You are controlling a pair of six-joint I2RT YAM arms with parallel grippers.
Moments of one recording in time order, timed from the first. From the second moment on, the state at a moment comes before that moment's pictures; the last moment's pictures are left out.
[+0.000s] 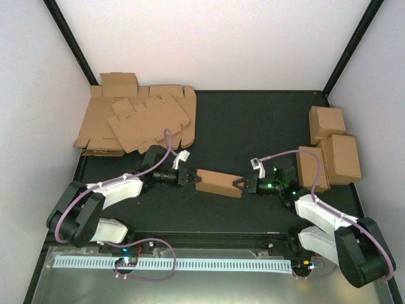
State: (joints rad) left arm -0.46 1.35 0.50 0.18 0.91 -0.69; right arm 0.38 1.05 0.28 0.20 -0.85 0.78
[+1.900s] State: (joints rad) left arm -0.45 1.40 0.56 0.12 0.86 -0.62; right arm 0.31 1.07 0.33 0.11 -0.90 0.60
